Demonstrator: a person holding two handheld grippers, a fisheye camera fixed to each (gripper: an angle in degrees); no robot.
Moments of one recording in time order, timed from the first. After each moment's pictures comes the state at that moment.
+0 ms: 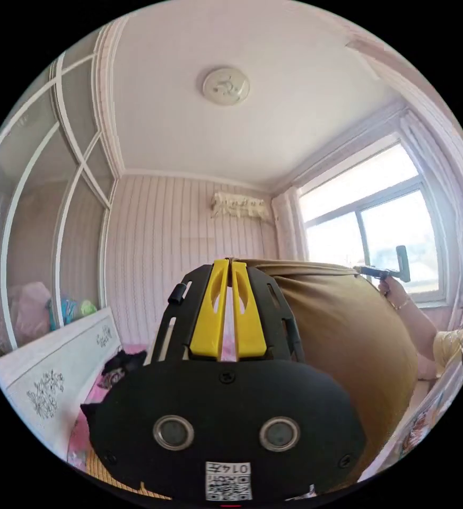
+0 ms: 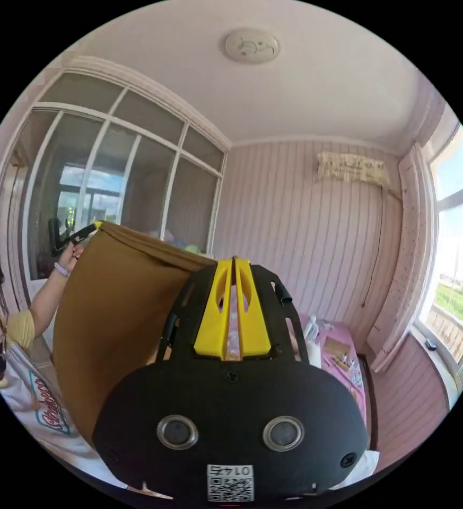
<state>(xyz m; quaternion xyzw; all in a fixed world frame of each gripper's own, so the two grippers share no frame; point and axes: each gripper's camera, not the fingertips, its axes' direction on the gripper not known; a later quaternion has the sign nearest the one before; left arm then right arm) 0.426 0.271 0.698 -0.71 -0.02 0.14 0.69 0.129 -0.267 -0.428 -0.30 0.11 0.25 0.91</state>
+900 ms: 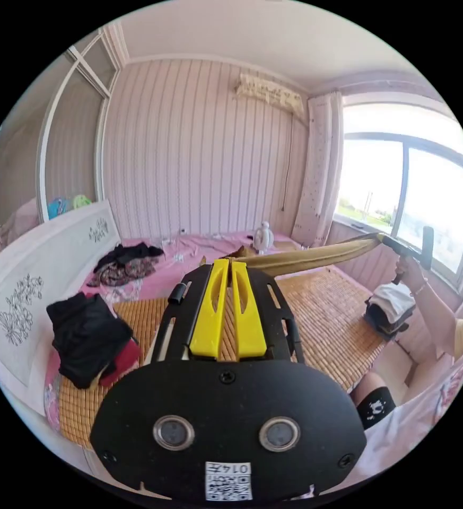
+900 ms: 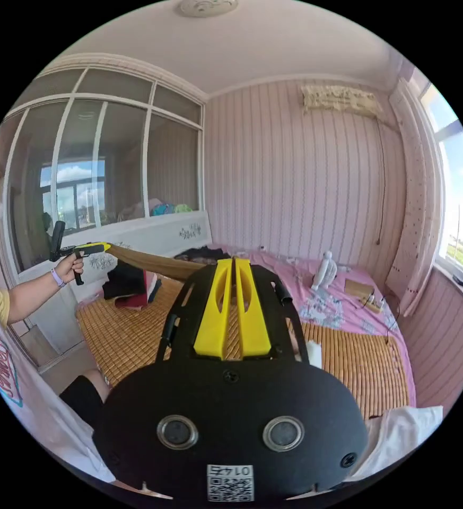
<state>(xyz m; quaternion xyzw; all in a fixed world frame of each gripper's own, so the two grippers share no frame) 0.310 0.526 0.366 -0.87 -0.11 0.10 0.47 0.040 0.083 -0.362 -0.37 0.09 0.34 0.86</state>
